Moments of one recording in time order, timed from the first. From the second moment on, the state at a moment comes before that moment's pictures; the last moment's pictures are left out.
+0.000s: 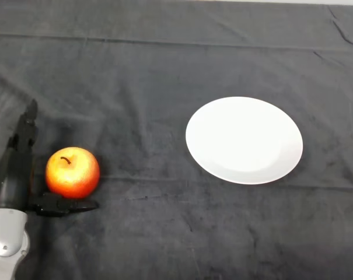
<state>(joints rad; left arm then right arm) -0.26 0.40 -0.07 0.60 0.18 -0.38 0.22 -0.56 -0.41 -0.83 1.18 0.86 0.29 0.54</state>
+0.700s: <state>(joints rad) -0.30 0.39 -0.12 0.52 0.22 -0.25 0.22 -0.56 -0.41 -0.83 1.18 0.86 0.29 0.54</state>
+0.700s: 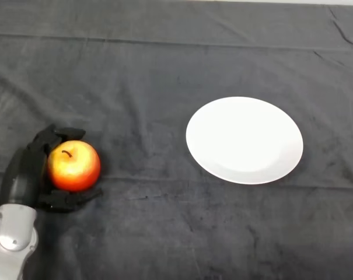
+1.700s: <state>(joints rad) -0.51 0.25 -0.39 0.44 0.28 -0.12 0.28 -0.56 -0.41 -0.83 1.18 0.86 0.29 0.54</state>
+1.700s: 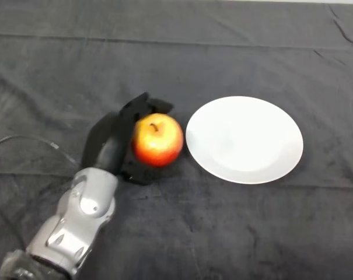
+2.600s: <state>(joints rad) -0.77 0.14 -0.67 0.86 0.14 -0.22 0.34 -0.56 -0.41 -0.83 1.18 0.86 0.29 0.54</state>
